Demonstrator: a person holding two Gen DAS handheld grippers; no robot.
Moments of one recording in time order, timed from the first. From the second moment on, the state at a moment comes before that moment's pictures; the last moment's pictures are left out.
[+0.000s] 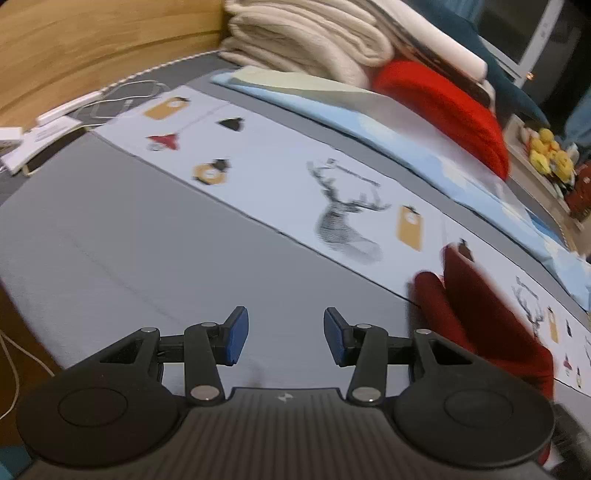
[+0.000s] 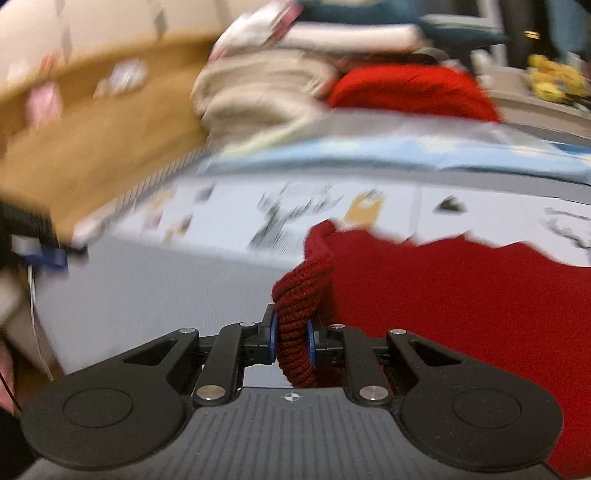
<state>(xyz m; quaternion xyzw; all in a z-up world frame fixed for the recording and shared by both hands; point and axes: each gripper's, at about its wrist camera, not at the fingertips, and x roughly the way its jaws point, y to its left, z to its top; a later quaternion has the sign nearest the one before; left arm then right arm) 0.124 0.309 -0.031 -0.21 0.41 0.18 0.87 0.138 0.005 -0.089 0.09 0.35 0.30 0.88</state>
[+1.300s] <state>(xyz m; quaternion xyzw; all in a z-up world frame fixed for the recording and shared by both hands) 0.226 0.037 -0.072 -0.08 0.46 -0.01 0.89 0.212 -0.338 -0.149 0.30 0.44 0.13 0.84</state>
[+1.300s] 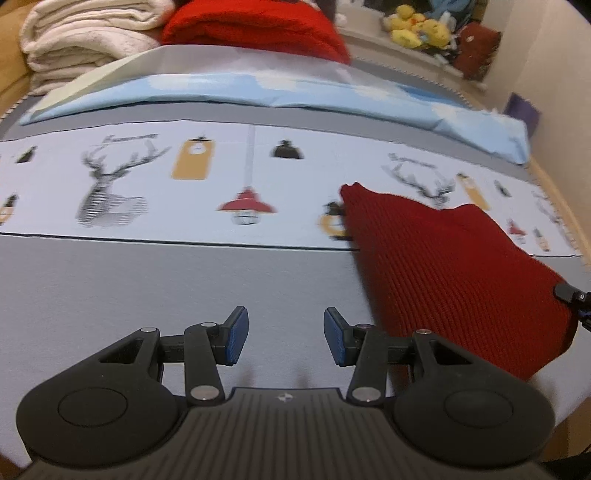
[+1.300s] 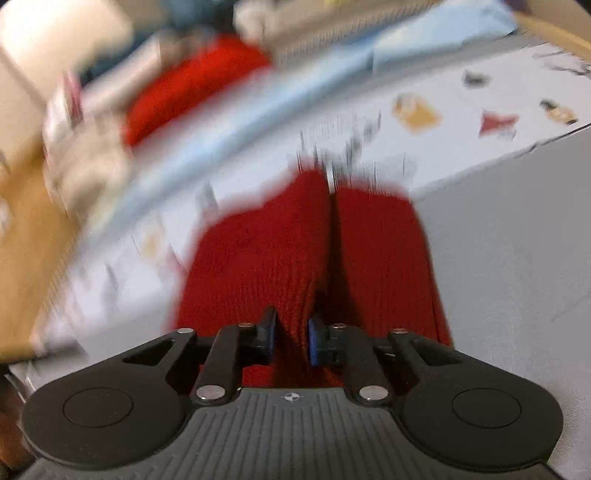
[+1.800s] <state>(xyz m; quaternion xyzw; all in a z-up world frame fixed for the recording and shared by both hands) 0.238 -0.080 -0.120 -0.06 0.49 -0.14 0.86 0.210 -0.341 -0.189 0.19 0.54 0.07 0.82</state>
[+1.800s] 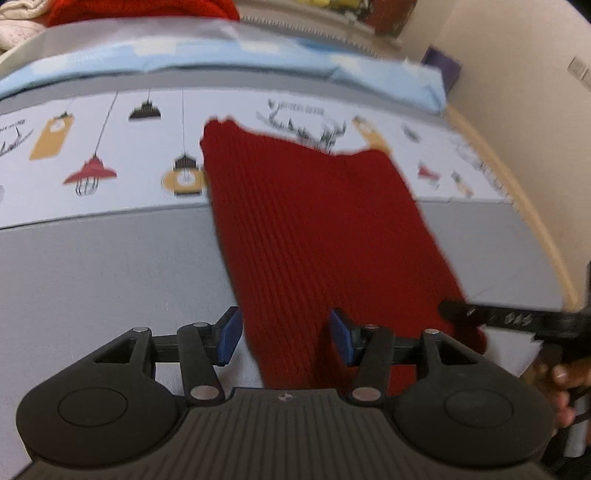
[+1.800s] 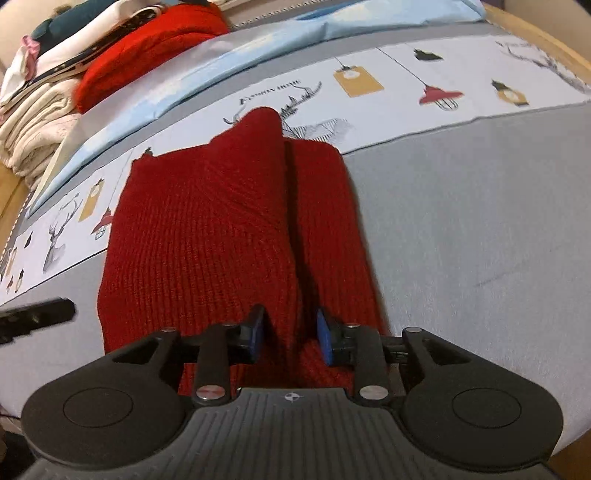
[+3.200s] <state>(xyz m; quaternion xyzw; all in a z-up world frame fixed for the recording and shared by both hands) 0.302 0.012 -0.125 -0.27 0.48 -0.11 0.83 0.239 -0.337 -0.209 0.30 0.54 0.05 0.79</state>
